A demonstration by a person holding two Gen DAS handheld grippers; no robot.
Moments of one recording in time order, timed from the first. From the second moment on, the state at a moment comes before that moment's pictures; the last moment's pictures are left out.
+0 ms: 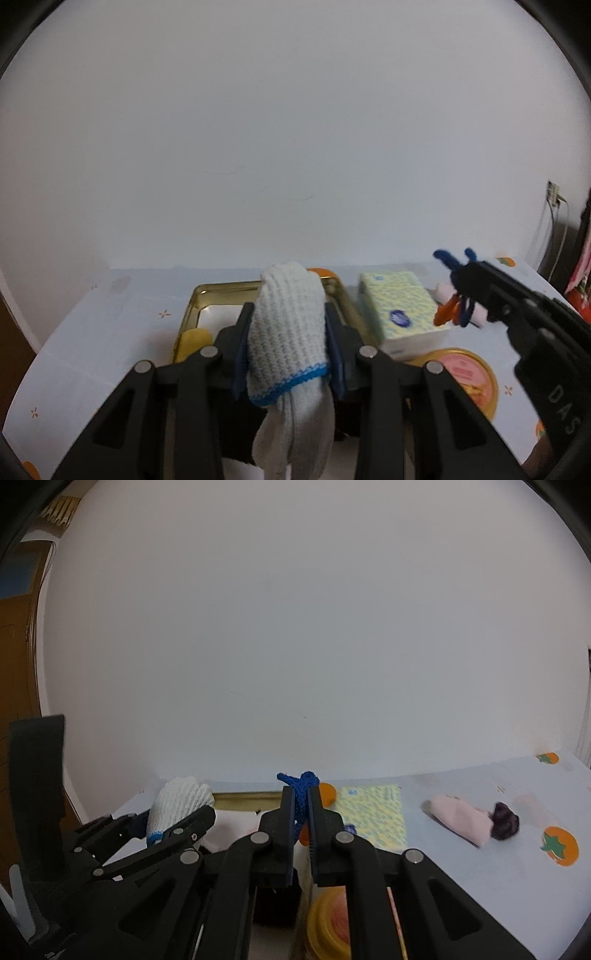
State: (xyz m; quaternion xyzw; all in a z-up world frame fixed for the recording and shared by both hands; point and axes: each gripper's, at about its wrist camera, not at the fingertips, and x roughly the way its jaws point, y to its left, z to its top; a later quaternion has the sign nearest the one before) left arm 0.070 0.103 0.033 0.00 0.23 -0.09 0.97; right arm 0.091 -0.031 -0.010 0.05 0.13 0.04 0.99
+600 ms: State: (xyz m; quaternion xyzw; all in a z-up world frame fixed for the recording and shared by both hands) left arm 0.143 0.117 0.011 0.02 0.34 -0.04 0.94; right arm 0.196 -0.020 -0.023 0.08 0.27 0.06 0.96
